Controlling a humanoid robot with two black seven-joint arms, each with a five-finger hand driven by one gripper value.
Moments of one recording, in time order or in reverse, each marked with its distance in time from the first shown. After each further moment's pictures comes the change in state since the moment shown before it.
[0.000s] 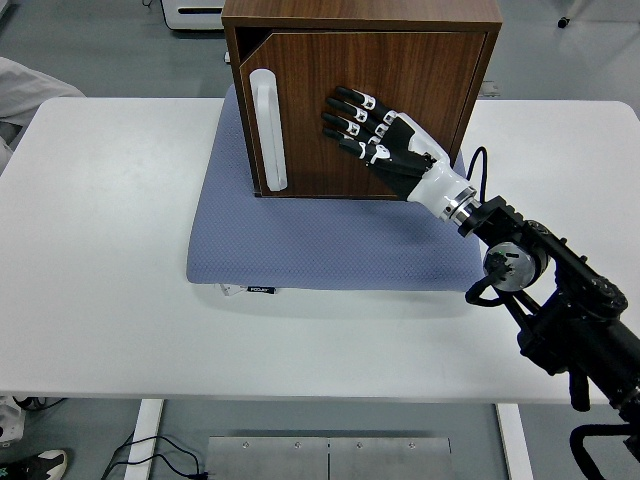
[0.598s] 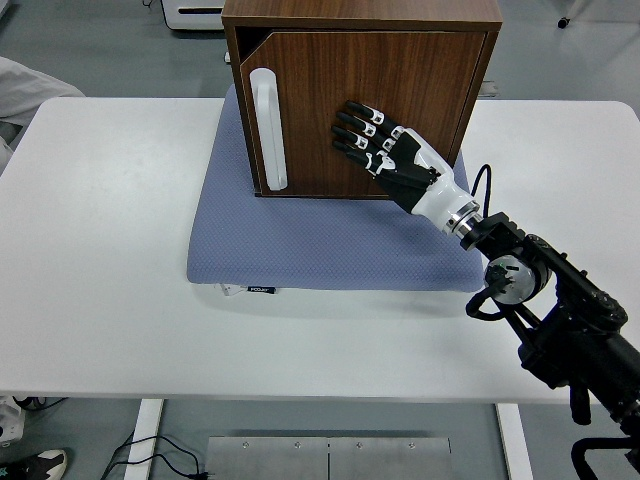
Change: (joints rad) left arm 0.000 0.000 0.000 0.000 0.001 0.000 0.000; right arm -0.027 0.000 -0.002 -0.001 0.015 -0.040 0.001
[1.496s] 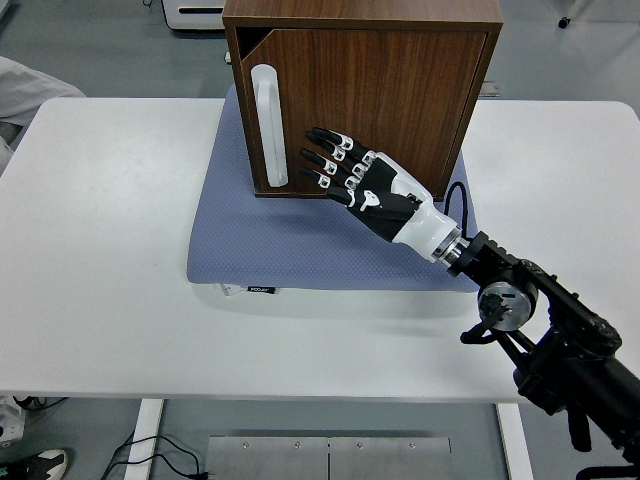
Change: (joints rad) left arm 0.000 0.000 0.000 0.000 0.000 0.000 0.000; right arm -0.111 0.000 -0.039 0.138 -0.001 0.164 0.002
